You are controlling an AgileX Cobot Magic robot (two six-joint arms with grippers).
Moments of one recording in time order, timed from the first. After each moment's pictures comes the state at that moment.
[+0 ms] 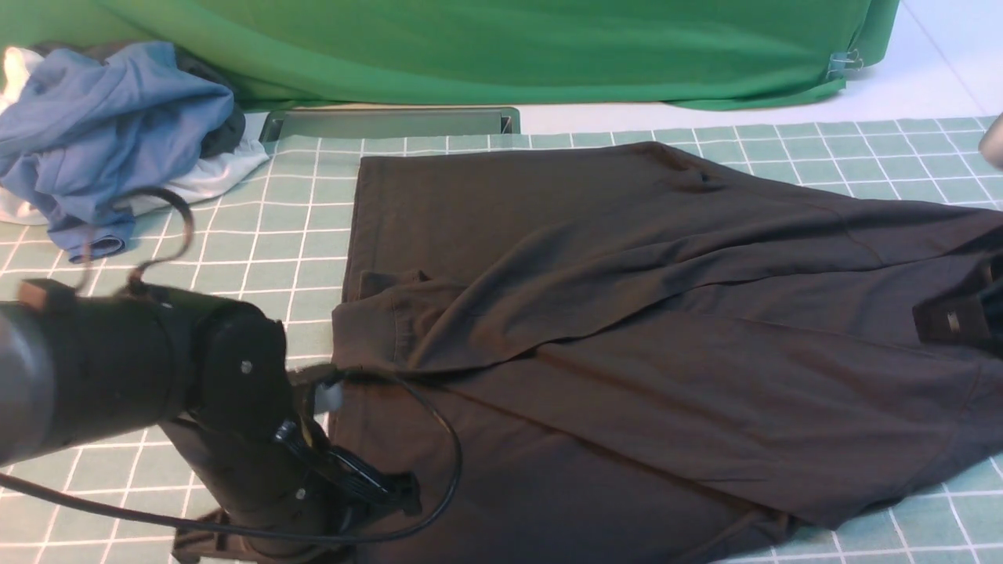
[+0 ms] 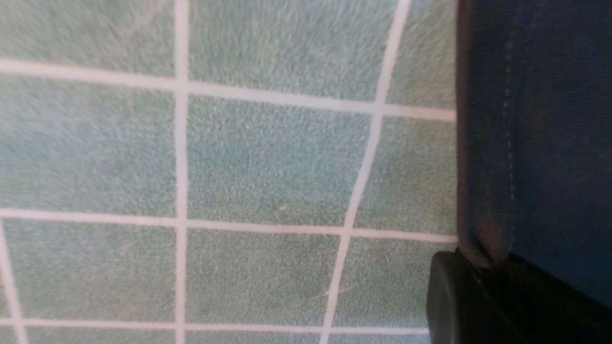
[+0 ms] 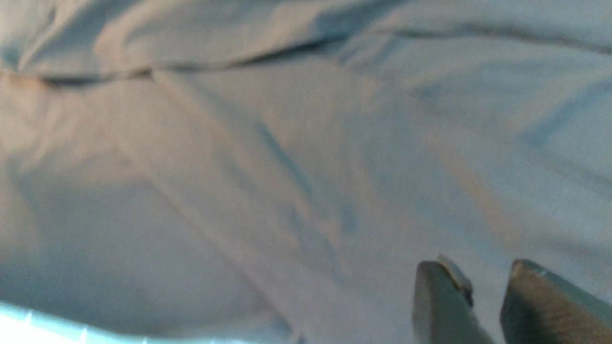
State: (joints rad) right arm 0.02 1.12 -0.87 0.37 0.89 -0.31; left arm -0.50 1.52 -0.75 -0.20 0.82 -0.47
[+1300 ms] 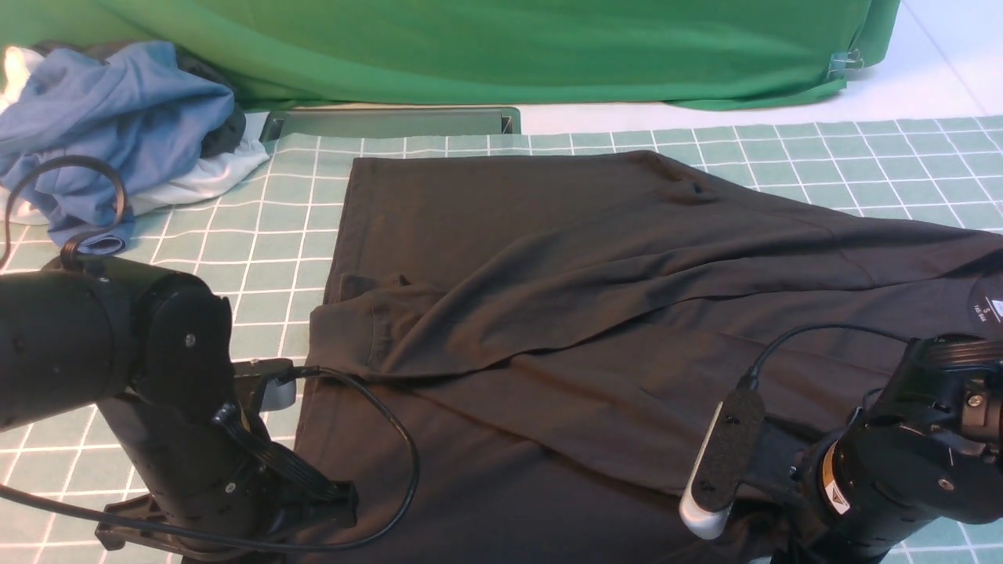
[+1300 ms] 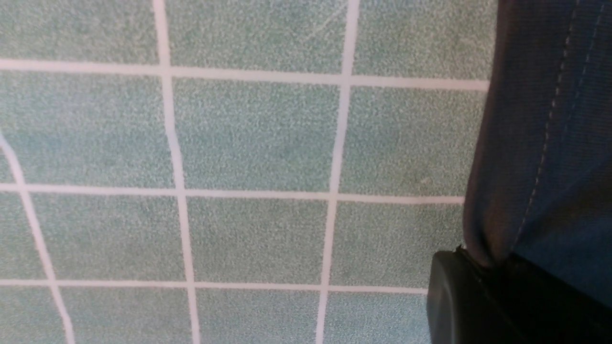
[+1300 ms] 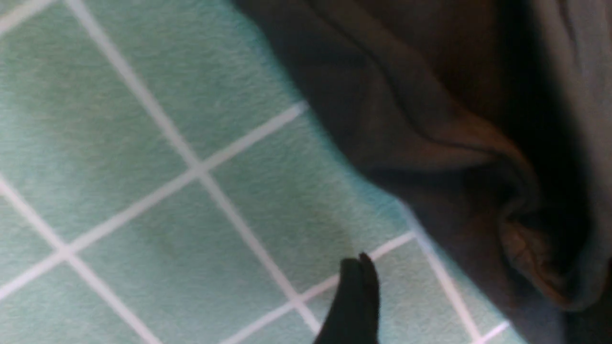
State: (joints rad) right arm 0.67 1.53 -0.68 -0.24 0.71 -0.12; left arm -0.40 1.50 -0.76 -0.10 0.97 -0.34
